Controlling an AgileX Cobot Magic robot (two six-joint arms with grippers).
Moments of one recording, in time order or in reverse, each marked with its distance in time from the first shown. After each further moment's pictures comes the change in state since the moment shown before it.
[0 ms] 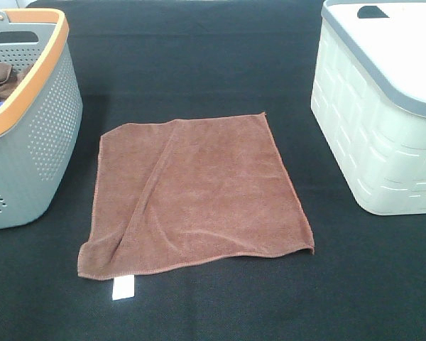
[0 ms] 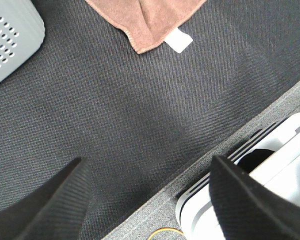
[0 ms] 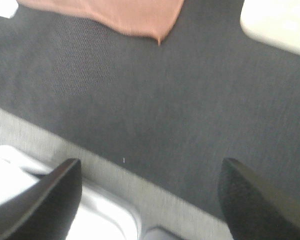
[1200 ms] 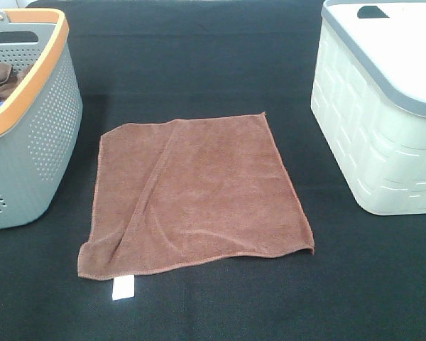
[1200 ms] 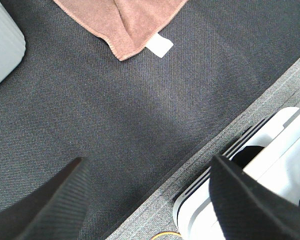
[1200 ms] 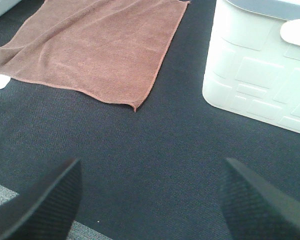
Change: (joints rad) left arm 0.000 -0.002 0.000 -0.058 -0.002 0.079; right arm 0.000 -0.246 0.050 -0.083 -0.106 0.013
